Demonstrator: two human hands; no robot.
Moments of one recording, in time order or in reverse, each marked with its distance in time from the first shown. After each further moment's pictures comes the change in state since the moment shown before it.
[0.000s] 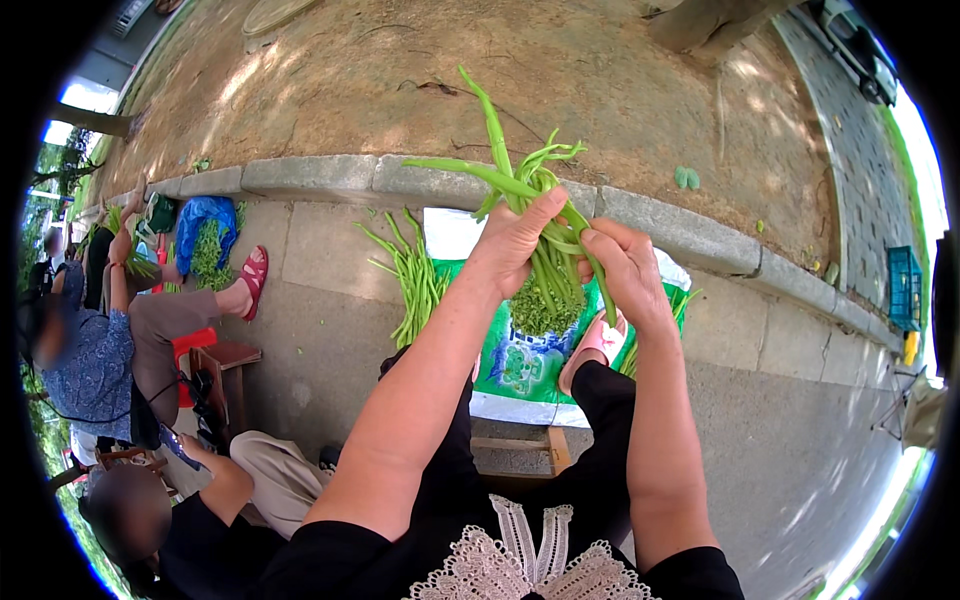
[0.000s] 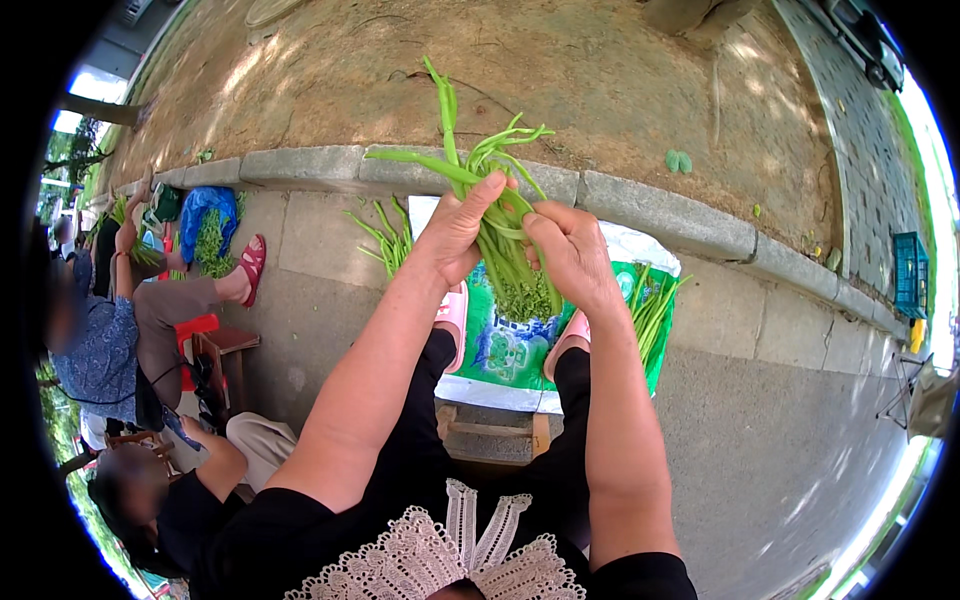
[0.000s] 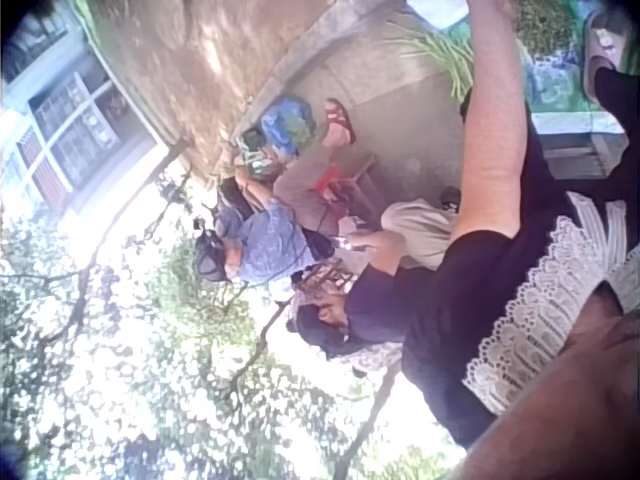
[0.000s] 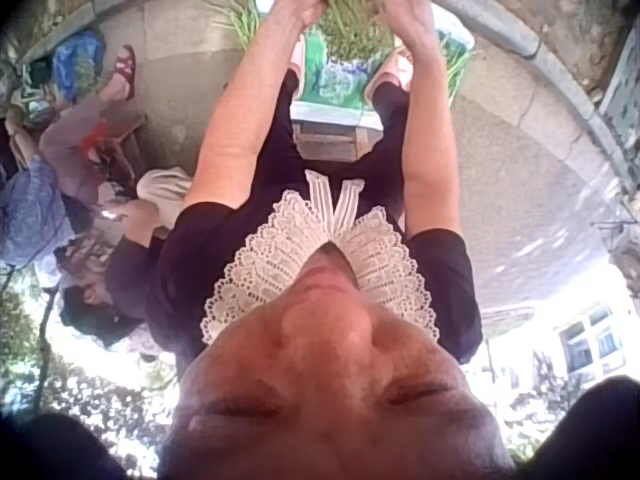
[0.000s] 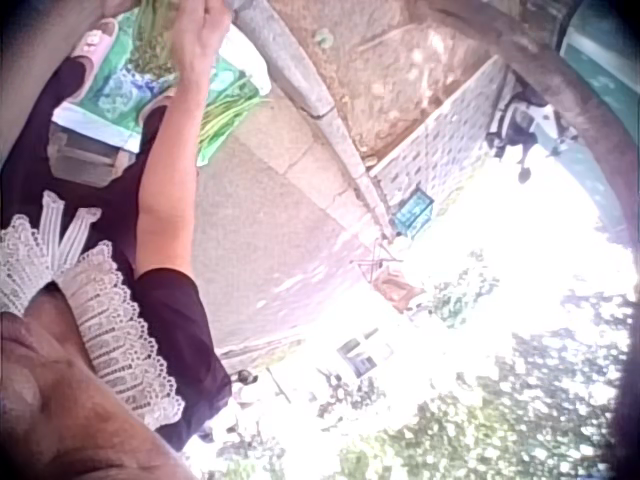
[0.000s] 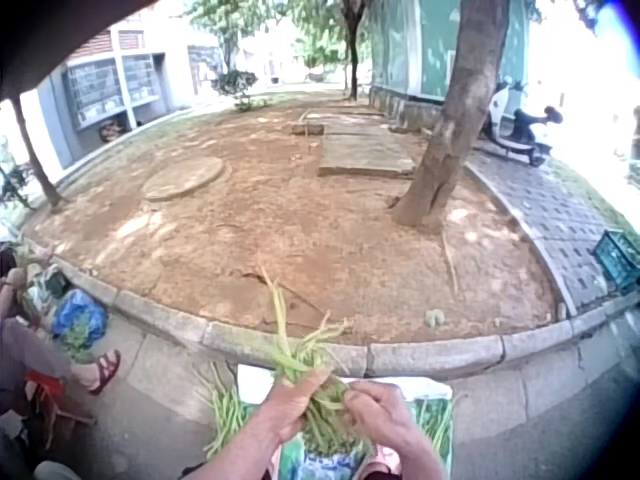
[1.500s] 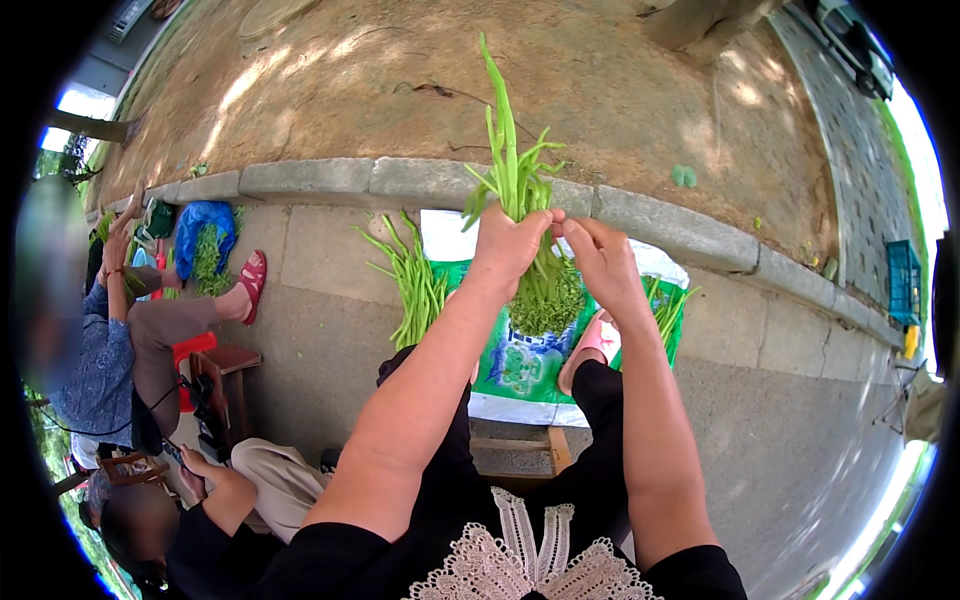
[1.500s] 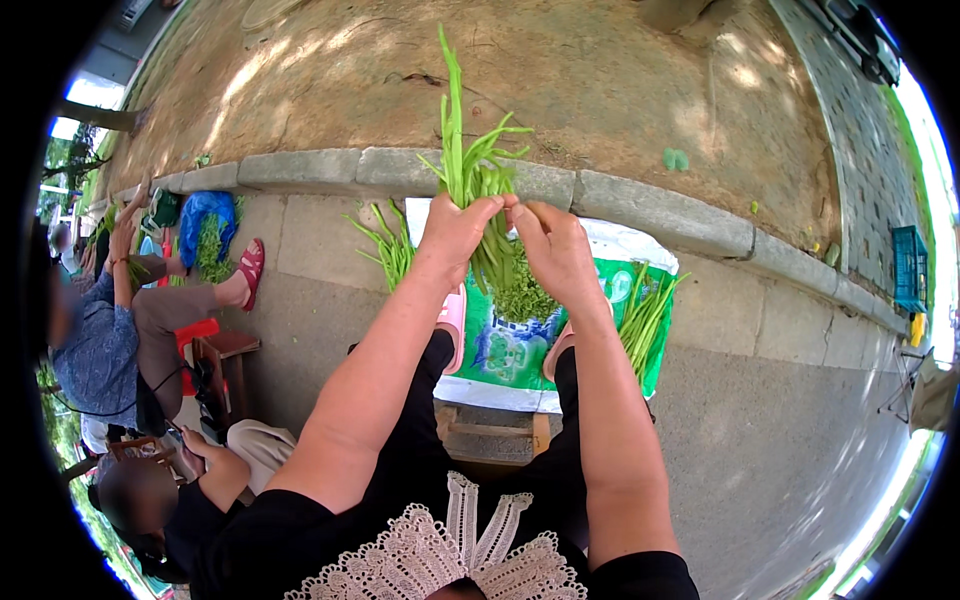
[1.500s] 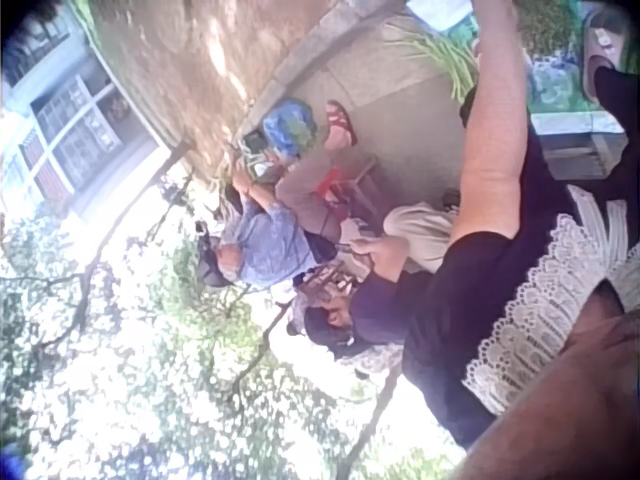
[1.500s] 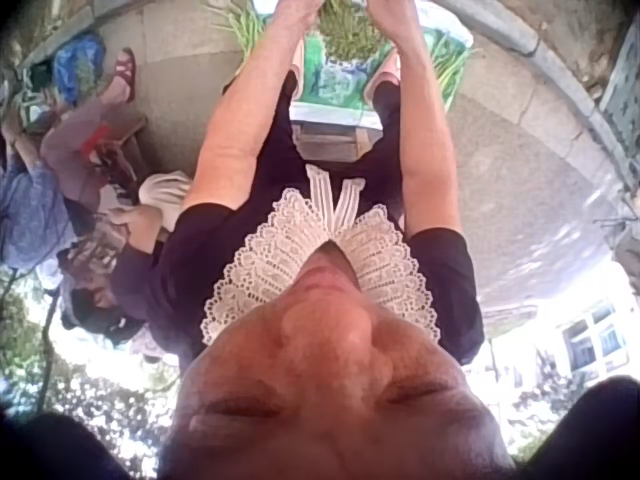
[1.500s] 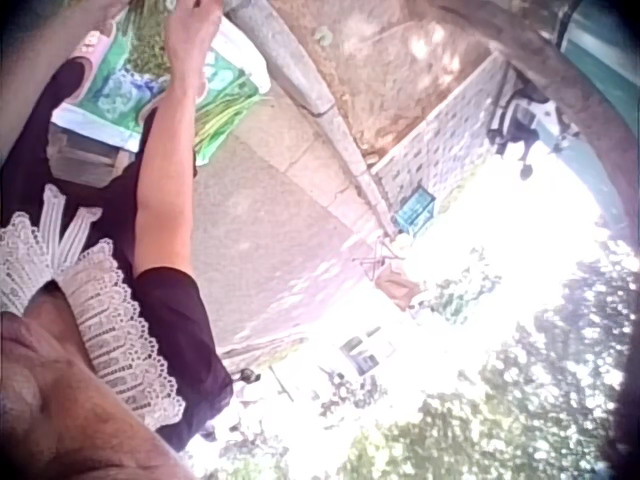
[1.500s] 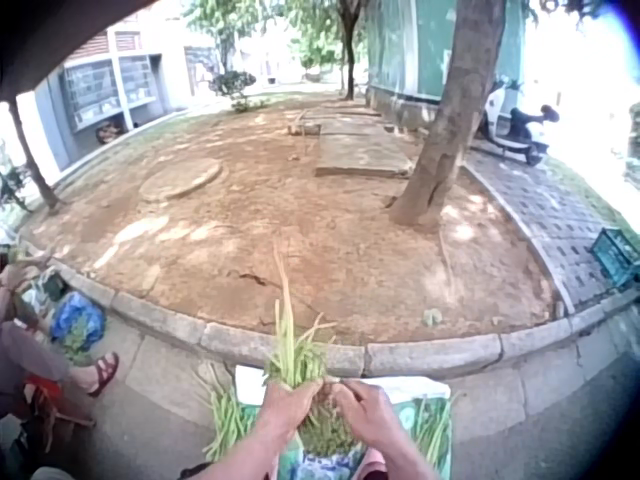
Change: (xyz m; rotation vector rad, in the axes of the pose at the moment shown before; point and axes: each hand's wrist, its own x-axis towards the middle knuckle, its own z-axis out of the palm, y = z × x) left_hand 0.002 -0.009 0.000 0.387 0.182 0.108; right_hand 0.012 0.030 0.008 -0.231 0.089 -0.018
